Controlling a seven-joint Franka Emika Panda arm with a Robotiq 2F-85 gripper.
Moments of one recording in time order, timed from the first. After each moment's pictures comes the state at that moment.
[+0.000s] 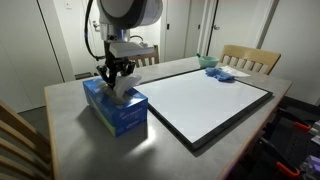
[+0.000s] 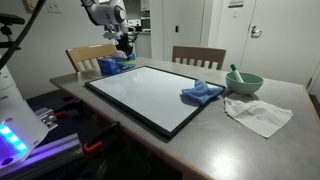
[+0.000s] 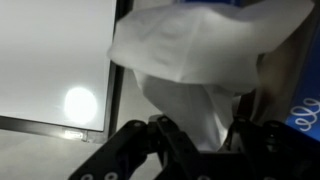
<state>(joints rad) 0.43 0.74 0.08 -1.58 -0.11 2.41 0.42</state>
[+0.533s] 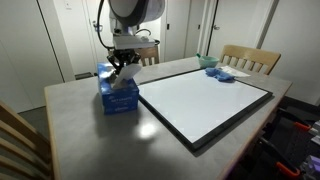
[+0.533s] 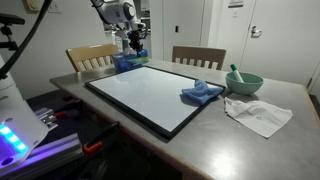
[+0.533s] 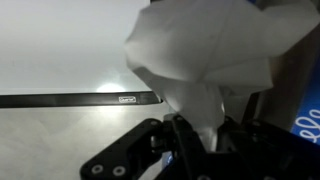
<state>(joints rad) 0.43 0.77 -0.03 -1.49 -0.11 2.41 0.59</state>
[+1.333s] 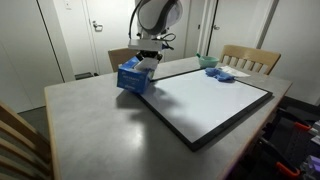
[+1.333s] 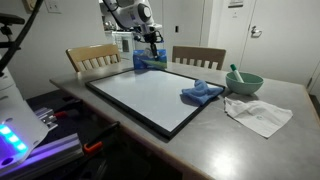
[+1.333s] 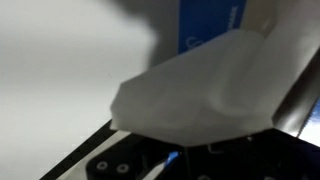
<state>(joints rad) 0.40 0.76 -0.20 -1.58 -0.11 2.46 1.17</state>
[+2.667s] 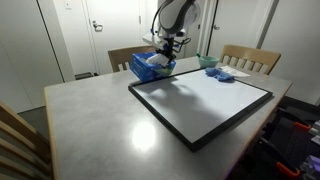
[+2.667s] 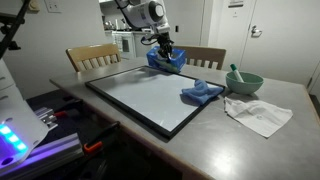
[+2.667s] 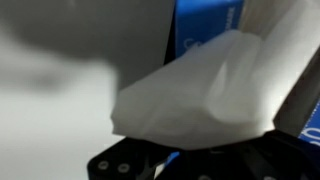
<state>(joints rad) 0.26 0.69 -0.19 -1.71 -0.11 2.54 1.68</state>
